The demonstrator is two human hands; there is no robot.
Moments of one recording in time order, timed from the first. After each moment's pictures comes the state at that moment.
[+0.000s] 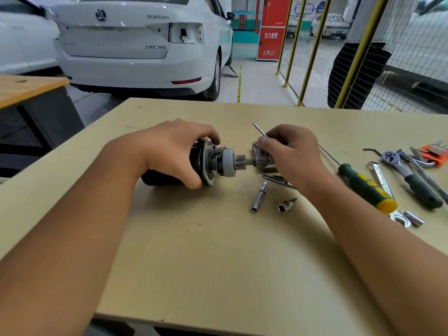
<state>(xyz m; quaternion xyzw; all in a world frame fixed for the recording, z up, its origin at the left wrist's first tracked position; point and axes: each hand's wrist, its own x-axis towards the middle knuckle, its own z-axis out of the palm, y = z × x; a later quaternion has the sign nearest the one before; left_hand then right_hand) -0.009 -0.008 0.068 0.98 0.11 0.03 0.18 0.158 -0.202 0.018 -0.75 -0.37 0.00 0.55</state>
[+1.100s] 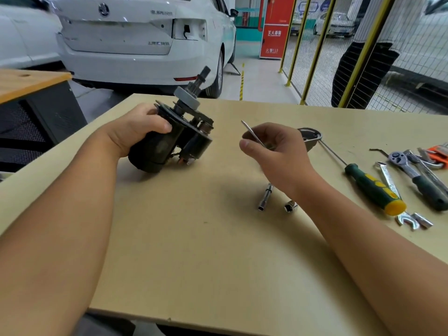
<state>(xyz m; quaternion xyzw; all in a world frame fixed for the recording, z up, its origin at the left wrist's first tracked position) -0.022 0.079 0.041 0.82 0.14 0.16 0.54 0.136 -0.182 0.011 -0.69 -0.43 0.03 0.58</state>
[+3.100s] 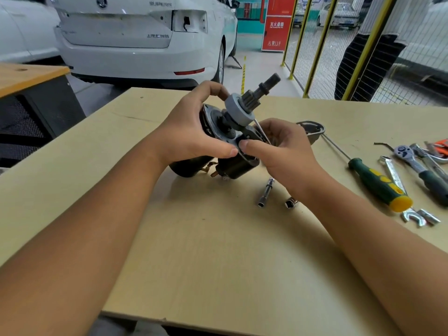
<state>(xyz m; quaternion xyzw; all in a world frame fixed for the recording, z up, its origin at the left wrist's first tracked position) 0.010 -0.019 0.047 0.86 0.03 0.26 0.43 0.131 -0.193 0.017 -0.68 -0.43 0.09 0.59</state>
